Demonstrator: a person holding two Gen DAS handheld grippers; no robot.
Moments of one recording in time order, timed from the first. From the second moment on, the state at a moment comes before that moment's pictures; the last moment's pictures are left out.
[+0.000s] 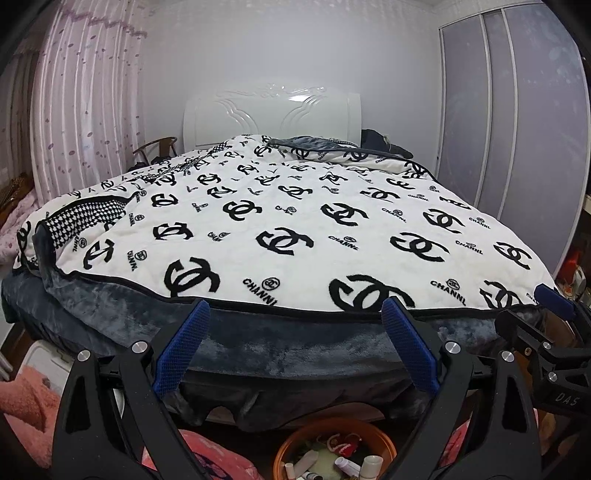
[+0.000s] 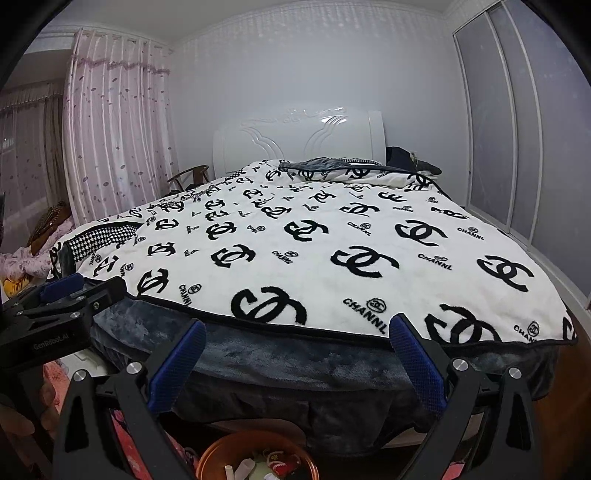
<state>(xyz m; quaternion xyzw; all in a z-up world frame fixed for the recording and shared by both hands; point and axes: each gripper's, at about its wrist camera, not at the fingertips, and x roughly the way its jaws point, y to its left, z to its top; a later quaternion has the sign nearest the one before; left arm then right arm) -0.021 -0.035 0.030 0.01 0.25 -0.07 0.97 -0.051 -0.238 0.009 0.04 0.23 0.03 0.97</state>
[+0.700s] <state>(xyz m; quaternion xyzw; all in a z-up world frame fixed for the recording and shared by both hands) -0.018 -0.043 0.027 0.02 0.25 -0.08 0.96 -0.050 -0.242 0.006 0.05 0.24 0.04 0.97</state>
